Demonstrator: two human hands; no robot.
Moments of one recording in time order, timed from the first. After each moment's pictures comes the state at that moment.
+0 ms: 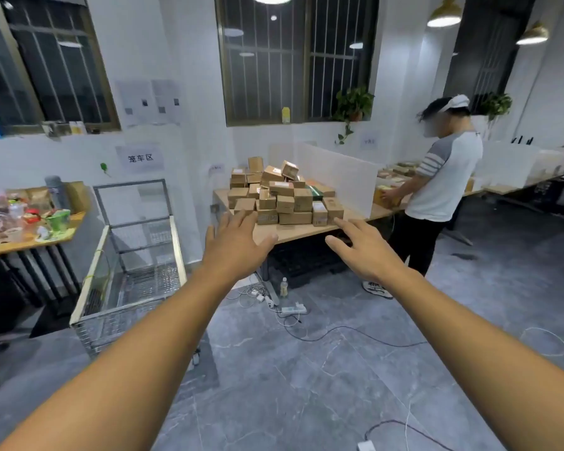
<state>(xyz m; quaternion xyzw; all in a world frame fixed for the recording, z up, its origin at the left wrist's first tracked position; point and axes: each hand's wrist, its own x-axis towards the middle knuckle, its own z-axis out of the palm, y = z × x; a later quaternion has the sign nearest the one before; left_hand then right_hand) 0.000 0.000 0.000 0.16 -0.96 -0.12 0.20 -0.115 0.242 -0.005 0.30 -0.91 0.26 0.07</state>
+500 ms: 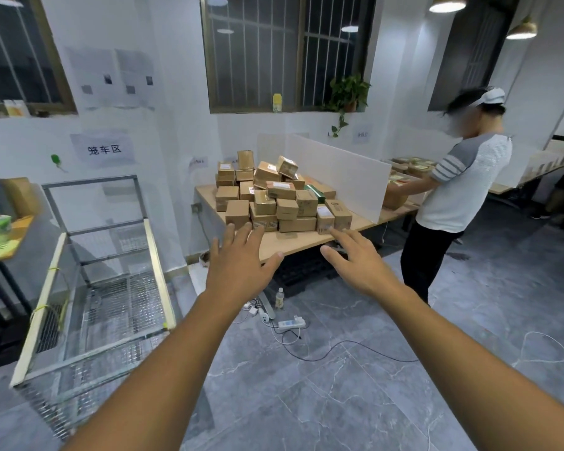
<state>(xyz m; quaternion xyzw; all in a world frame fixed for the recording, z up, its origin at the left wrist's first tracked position) -0.171 -0.195 -0.045 0.12 -0.97 -0.13 0.19 -0.274 0.032 -0.042 0.26 -0.92 0.28 0.05</state>
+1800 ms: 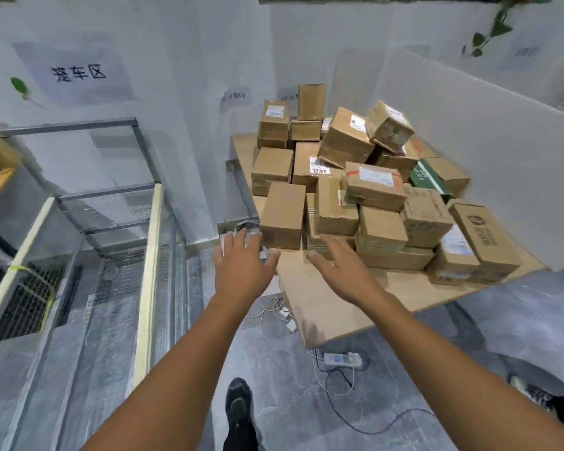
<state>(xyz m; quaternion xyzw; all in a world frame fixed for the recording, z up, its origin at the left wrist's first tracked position) -0.757 -0.569 -0.240 0.31 -0.93 -0.16 0.11 -0.871 -0.389 -0.223 0.31 -0.88 0.32 -0.15</state>
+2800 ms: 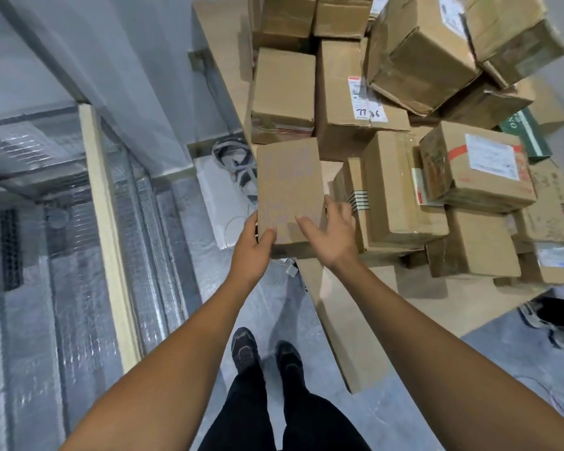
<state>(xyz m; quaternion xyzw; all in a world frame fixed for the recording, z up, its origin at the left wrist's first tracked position) -0.917 -0.755 -0.399 0.34 -0.67 -0.66 0.05 -1.020 -0.624 -0.349 0.10 -0.90 0.37 -0.20</state>
